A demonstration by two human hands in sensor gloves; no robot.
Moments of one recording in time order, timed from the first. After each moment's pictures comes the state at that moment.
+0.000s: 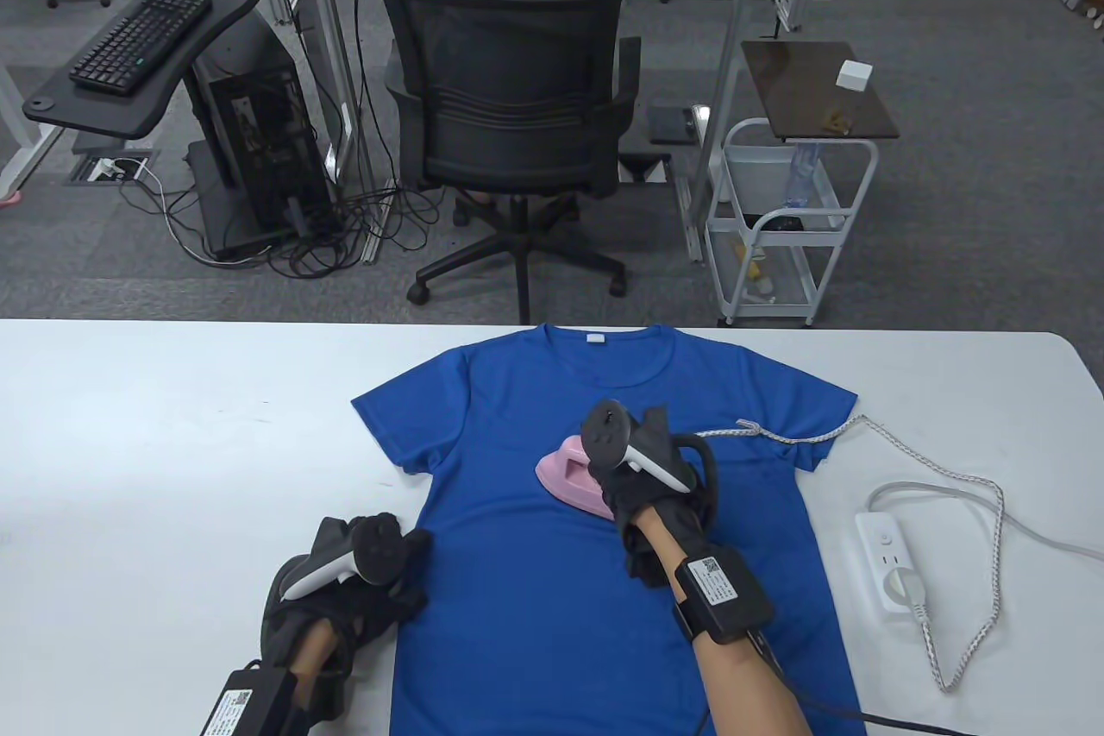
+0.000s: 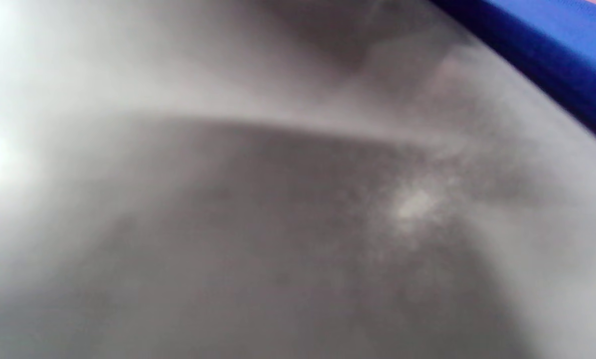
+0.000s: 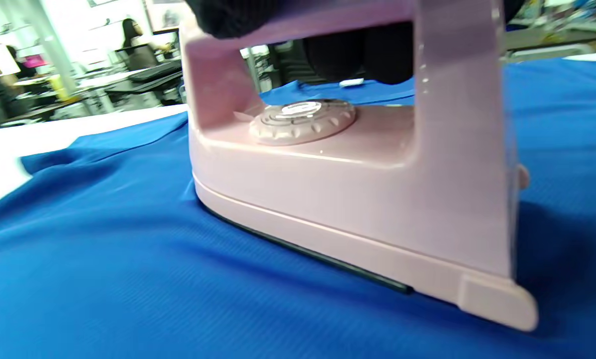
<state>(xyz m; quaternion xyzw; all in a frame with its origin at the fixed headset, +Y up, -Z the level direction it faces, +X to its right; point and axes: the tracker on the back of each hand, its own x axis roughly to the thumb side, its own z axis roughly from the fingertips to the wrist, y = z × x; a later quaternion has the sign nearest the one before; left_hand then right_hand) -0.235 -0.809 -0.369 -0.31 -0.10 0.08 0.94 0.072 -0.714 -0.456 0.11 0.09 0.99 0.08</state>
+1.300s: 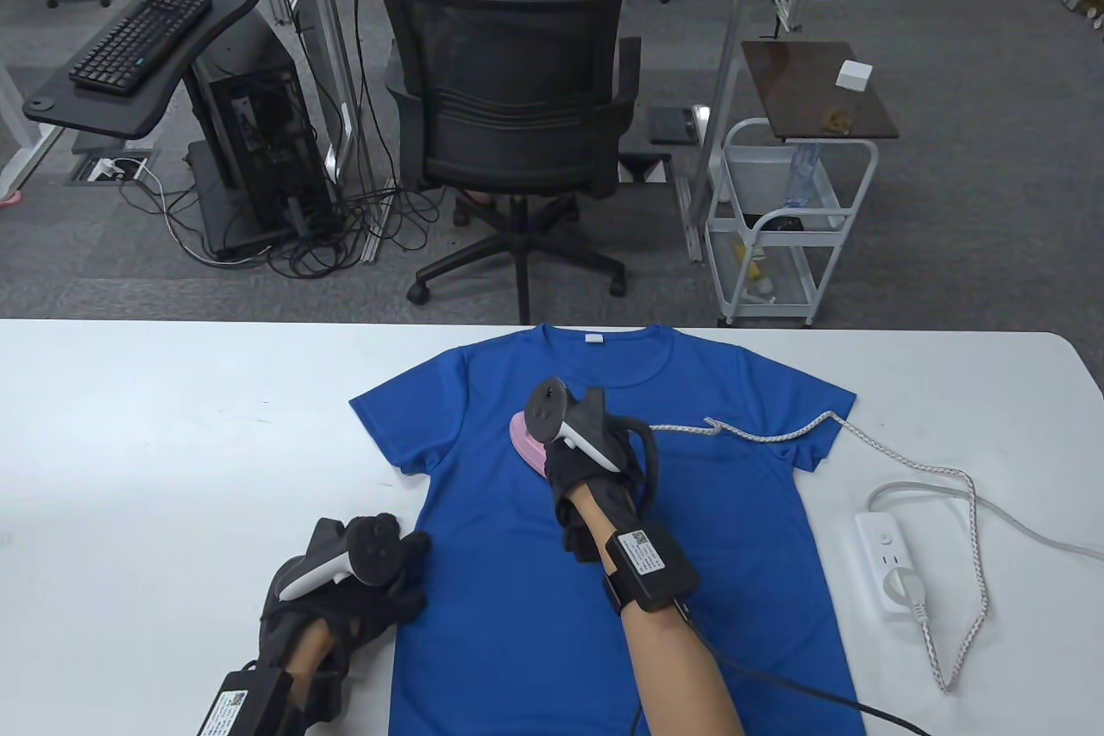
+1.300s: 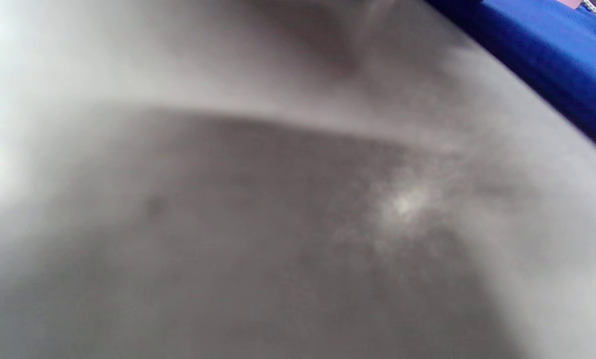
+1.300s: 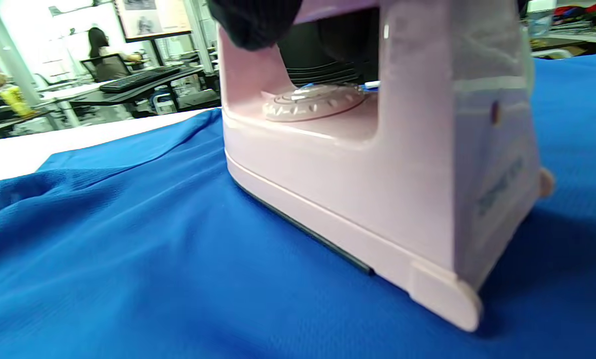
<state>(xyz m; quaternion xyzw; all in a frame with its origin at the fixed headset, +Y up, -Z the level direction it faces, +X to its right) -0.238 -0.810 -0.369 -0.31 -0.11 0.09 0.94 0.017 -0.718 -0.484 0.06 0.07 0.99 0.08</state>
